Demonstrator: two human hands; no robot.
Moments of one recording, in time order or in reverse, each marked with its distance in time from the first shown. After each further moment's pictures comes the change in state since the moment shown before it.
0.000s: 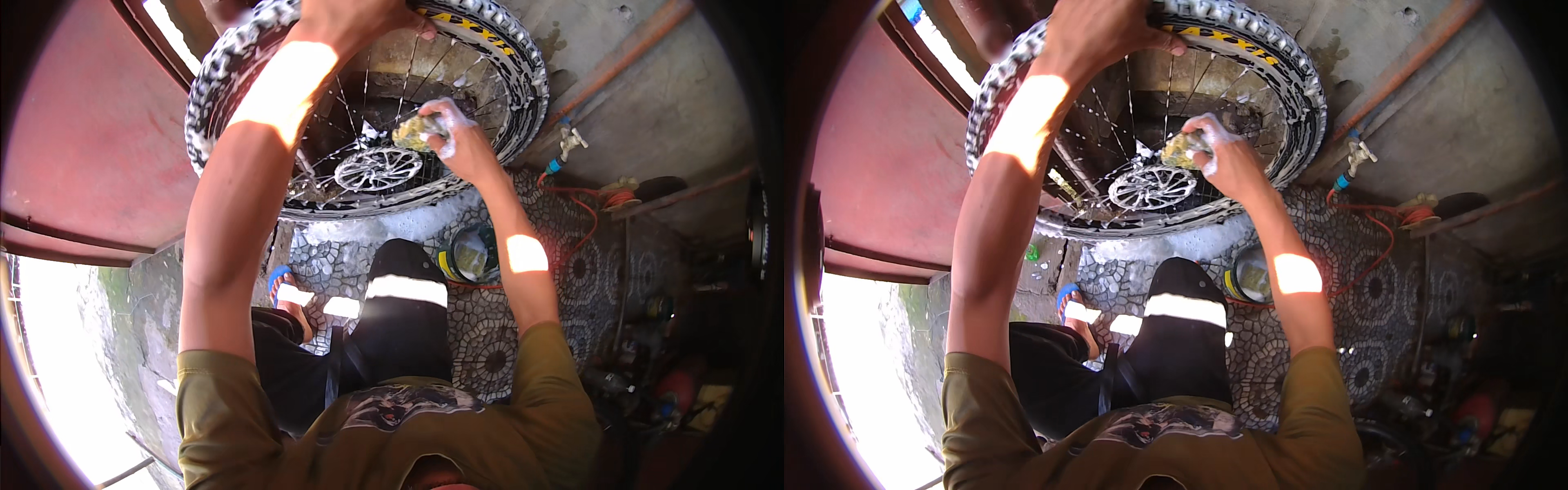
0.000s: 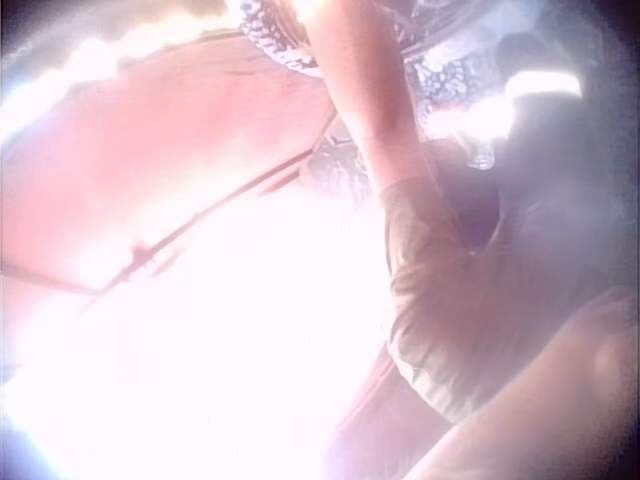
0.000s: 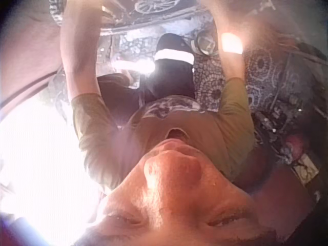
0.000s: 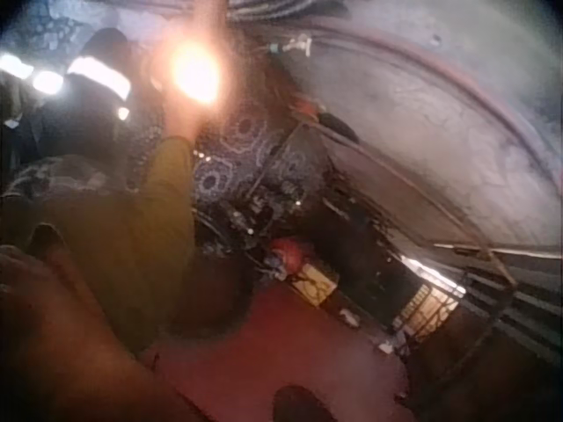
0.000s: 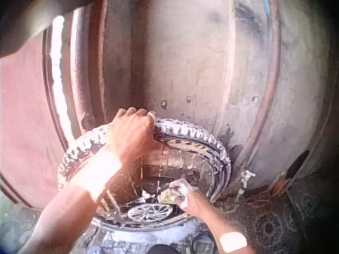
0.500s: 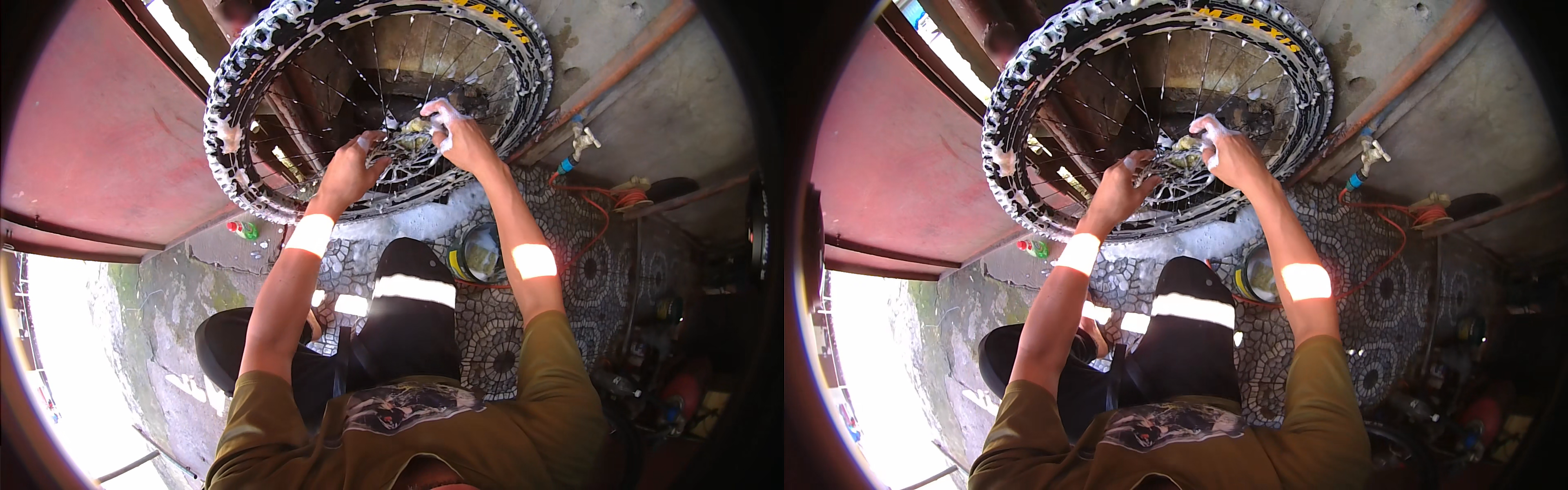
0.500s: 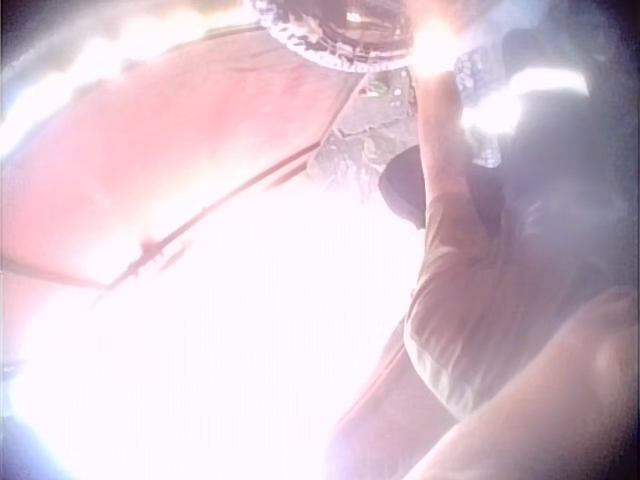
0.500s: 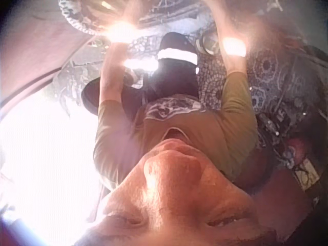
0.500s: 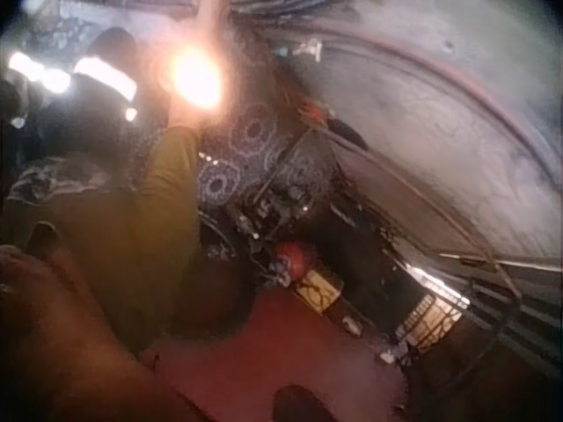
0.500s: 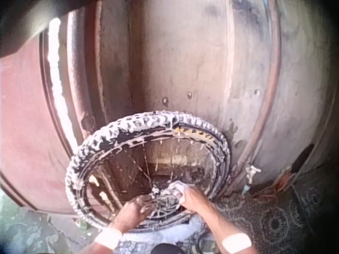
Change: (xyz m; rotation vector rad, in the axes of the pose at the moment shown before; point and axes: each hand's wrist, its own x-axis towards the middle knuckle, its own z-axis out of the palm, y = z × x) left_hand -0.228 0.055 0.151 -0.956 -0.309 -0.327; right_hand 0.012 0.046 0.018 -0.082 -0.174 0.199
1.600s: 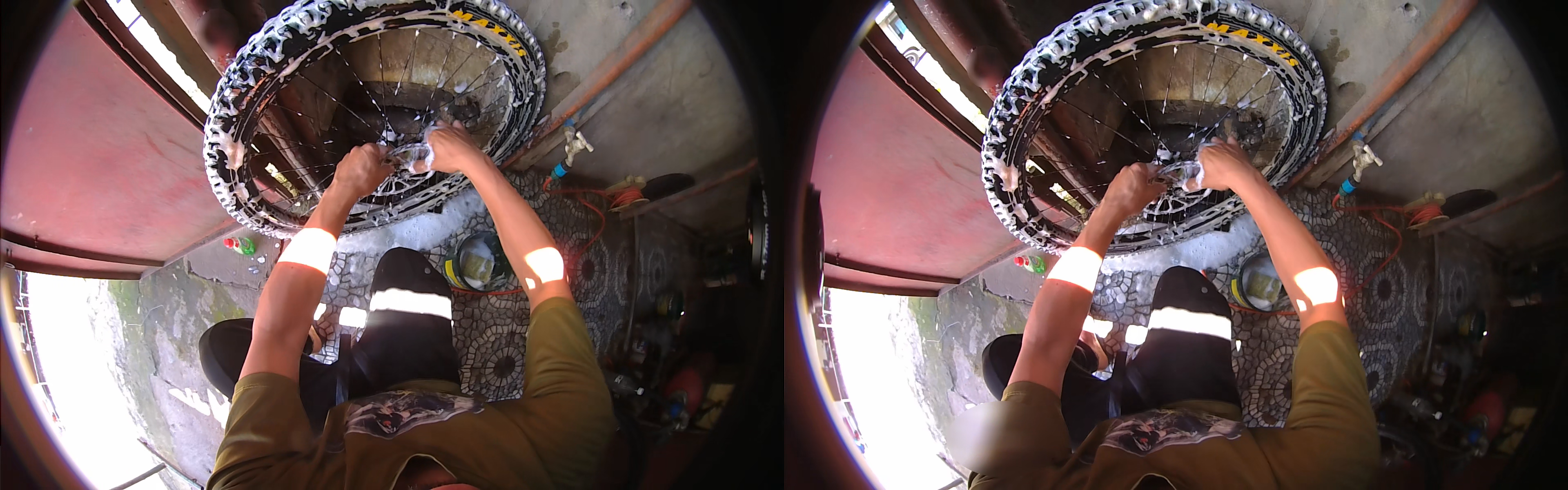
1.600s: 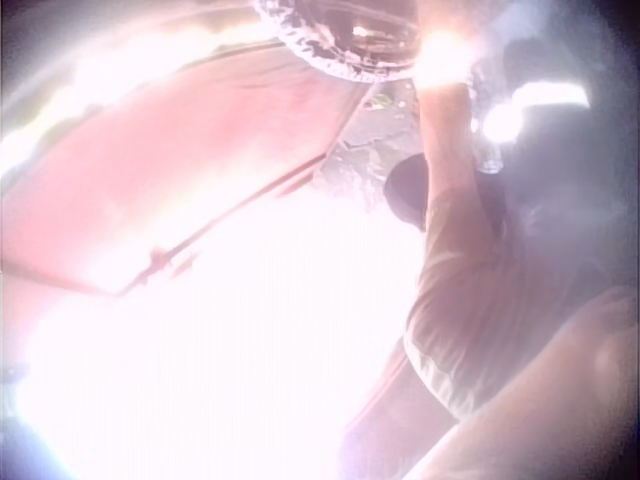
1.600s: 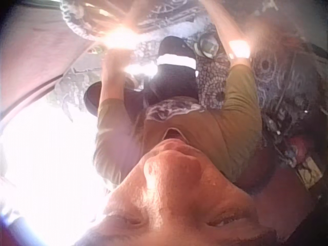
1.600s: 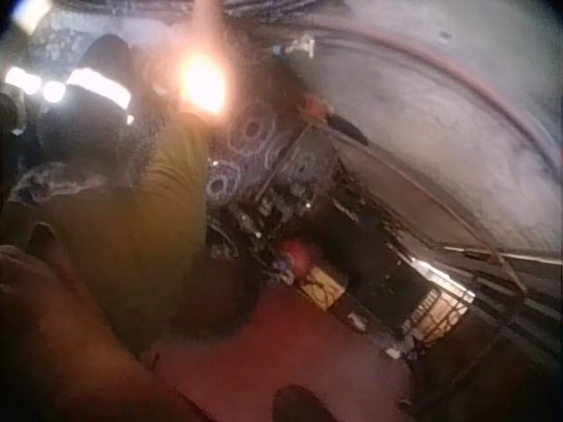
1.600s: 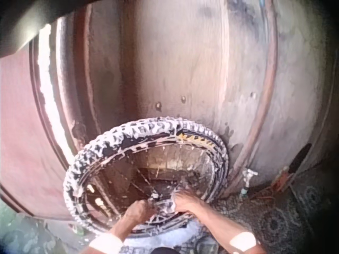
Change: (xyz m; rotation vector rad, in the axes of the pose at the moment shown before) left_hand 0.055 0.004 0.029 0.205 -0.335 -0.215; right_hand 0.035 0.037 0.006 -0.587 -0.344 -0.009
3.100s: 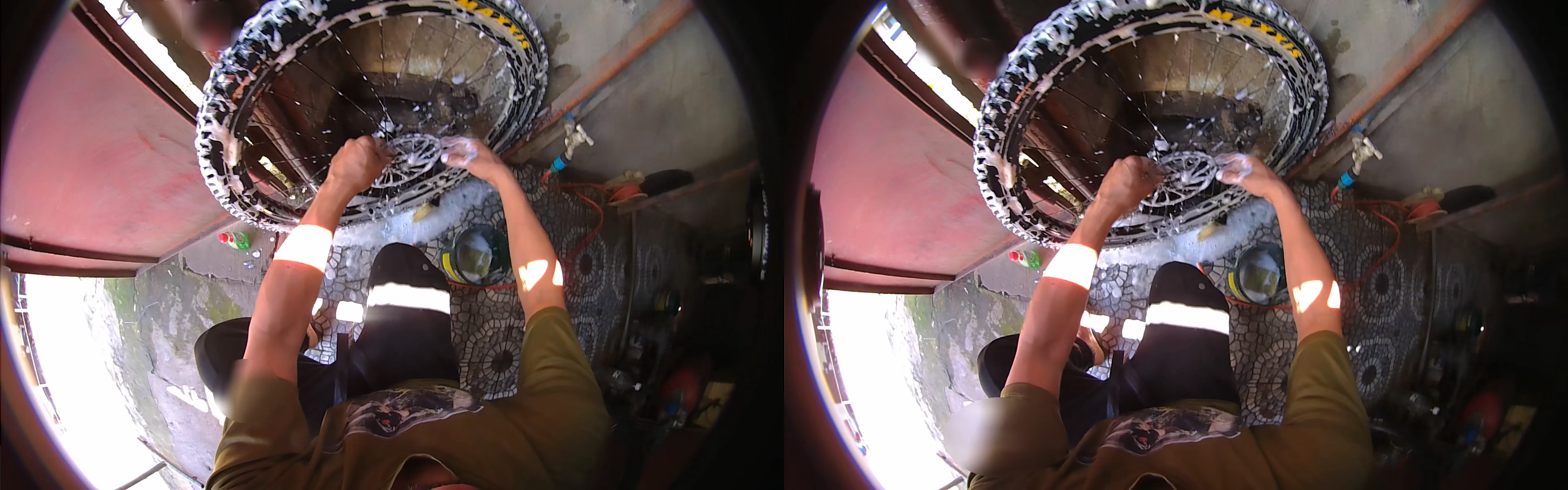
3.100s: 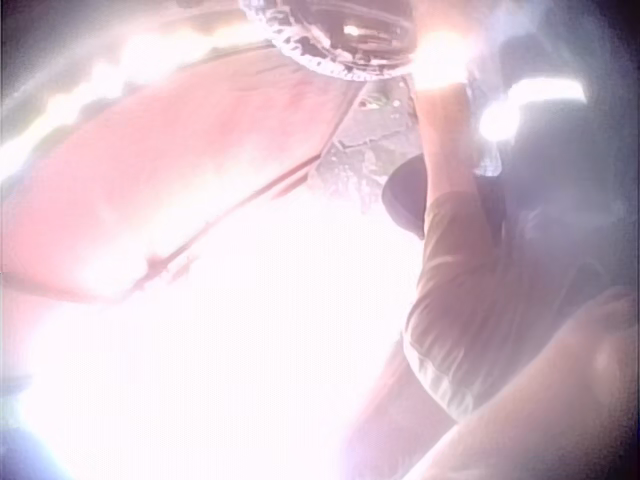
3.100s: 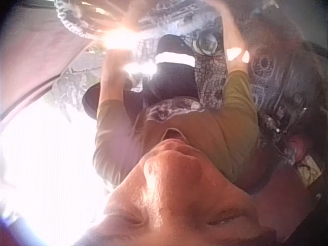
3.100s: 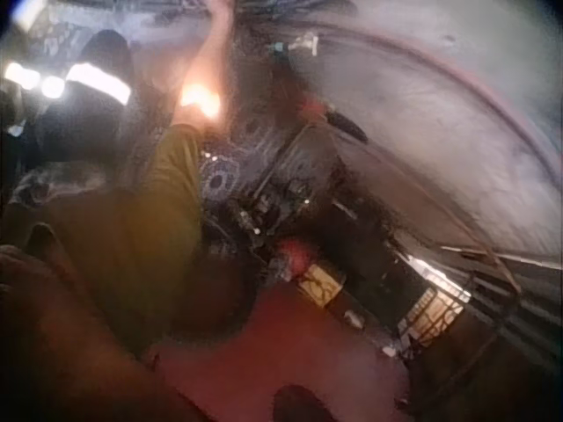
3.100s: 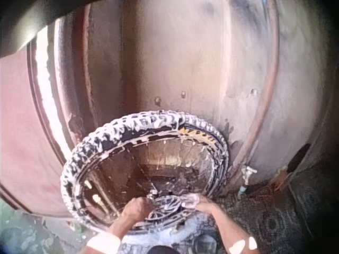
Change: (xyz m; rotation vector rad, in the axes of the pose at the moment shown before) left_hand -0.003 -0.010 0.007 -0.056 0.018 -0.057; right_hand -0.036 0.070 0.087 1.124 0.082 0.117
